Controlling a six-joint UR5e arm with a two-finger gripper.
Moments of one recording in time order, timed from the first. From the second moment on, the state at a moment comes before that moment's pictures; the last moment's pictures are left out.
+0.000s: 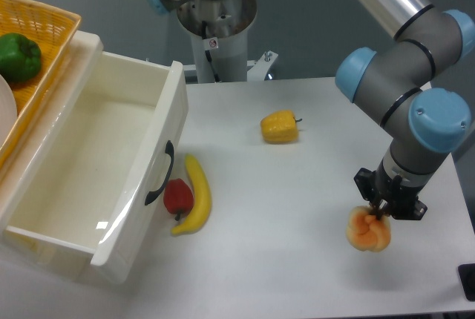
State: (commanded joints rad) arm 2.67 -2.21 -1.12 -1.33 1.49 1.30
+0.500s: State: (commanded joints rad) arm 2.67 -2.22 -1.09 -1.36 1.45 1.23
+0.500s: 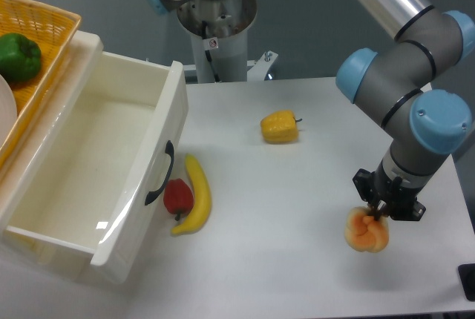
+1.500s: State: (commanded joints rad) arm 2.54 -1.97 -1.15 -1.44 1.20 0.94
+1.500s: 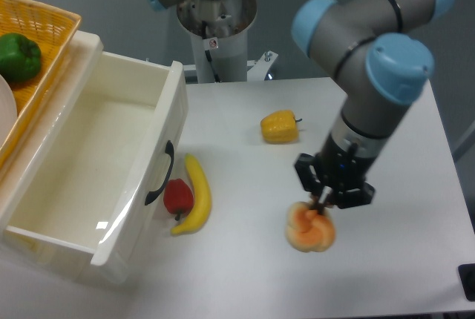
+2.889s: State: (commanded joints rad) arm 2.23 -1.76 -1.33 -1.53 1.24 0.90
